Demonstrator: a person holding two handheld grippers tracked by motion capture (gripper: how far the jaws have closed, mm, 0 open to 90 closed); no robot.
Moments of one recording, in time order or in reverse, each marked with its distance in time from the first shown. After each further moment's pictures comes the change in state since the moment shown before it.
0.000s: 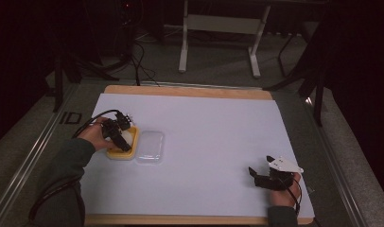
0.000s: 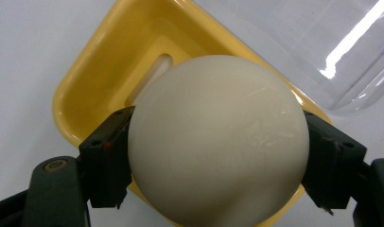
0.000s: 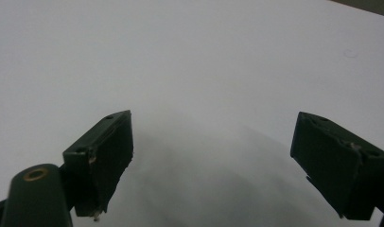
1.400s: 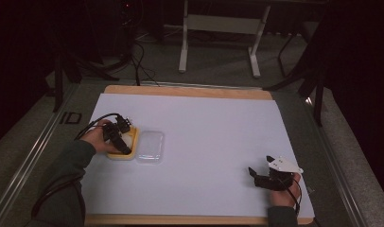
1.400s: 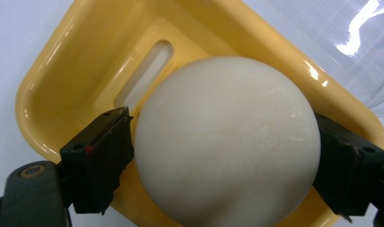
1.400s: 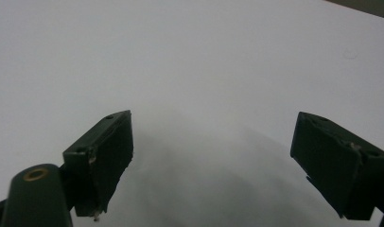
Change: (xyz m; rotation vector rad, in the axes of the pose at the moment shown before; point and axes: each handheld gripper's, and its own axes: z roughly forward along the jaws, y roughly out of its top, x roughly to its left) left arm 0.007 -0.006 0.021 -0.005 -0.027 -0.008; right arm 0.001 0.000 0.000 0.001 -0.005 -0.006
